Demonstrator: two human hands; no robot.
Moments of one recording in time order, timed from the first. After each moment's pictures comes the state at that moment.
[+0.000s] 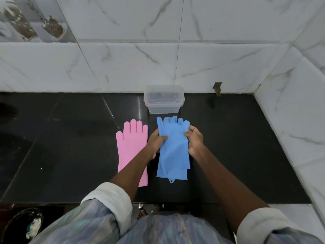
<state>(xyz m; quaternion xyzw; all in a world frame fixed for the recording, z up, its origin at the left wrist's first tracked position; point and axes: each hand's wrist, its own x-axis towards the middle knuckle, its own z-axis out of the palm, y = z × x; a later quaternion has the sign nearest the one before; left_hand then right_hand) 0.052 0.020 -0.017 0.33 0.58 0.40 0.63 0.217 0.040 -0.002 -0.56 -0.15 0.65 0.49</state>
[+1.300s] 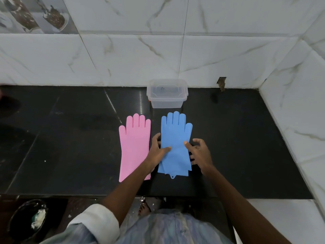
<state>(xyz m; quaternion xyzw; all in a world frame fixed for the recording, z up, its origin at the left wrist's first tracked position) 0.043 -0.037 -0.047 0.38 0.61 0.36 0.60 0.247 -0.027 -0.041 -0.68 -0.40 0.53 0.30</state>
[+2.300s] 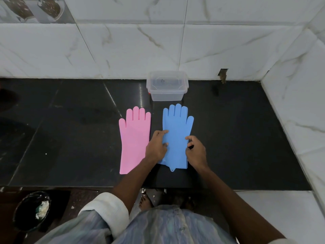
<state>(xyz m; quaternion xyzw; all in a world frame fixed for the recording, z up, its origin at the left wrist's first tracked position) 0.044 -0.041 -0.055 0.61 0.68 0.20 0.35 0.231 -0.047 -0.057 -0.70 -0.56 0.36 0.25</state>
